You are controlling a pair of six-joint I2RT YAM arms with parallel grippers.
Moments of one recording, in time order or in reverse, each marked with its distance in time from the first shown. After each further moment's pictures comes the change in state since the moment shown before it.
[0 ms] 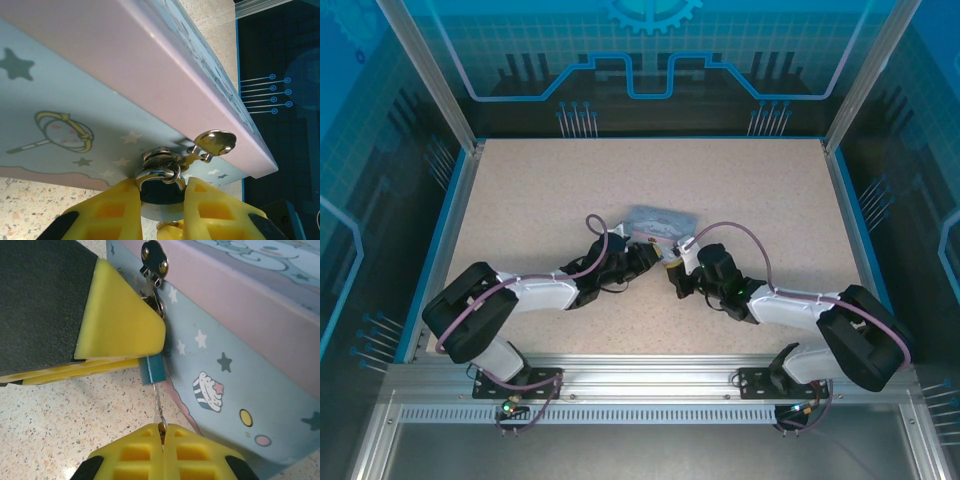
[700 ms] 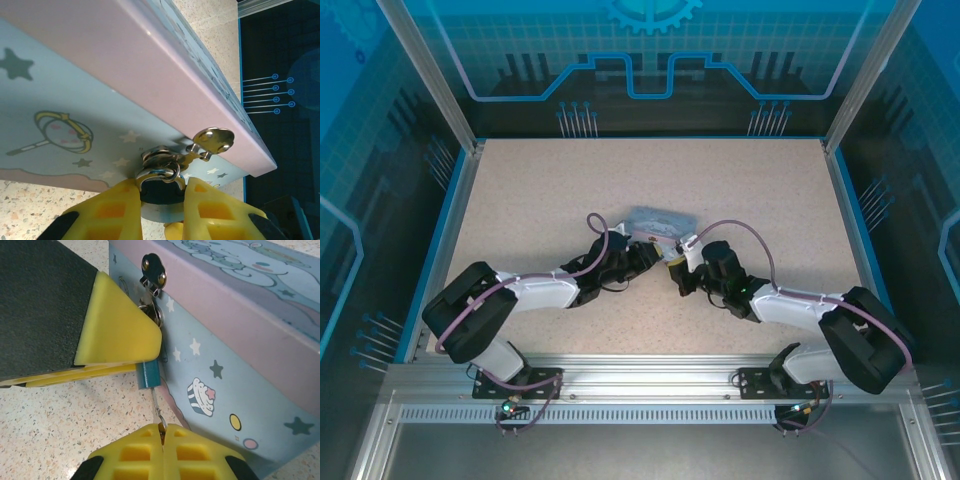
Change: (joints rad) left arm 0.000 0.000 0.019 -0.032 0.000 0.002; right arm -0.035 -0.010 0.000 0.001 -0.052 -0.013
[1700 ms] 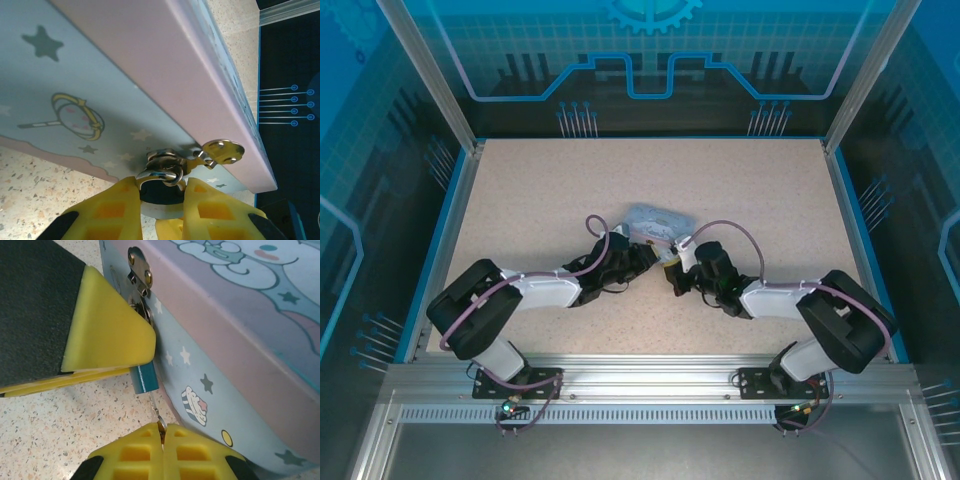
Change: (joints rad) left arm 0.000 0.026 0.004 -0.032 -0.035 -0.048; right arm 0.014 0.139 0.013 0.106 0.010 0.018
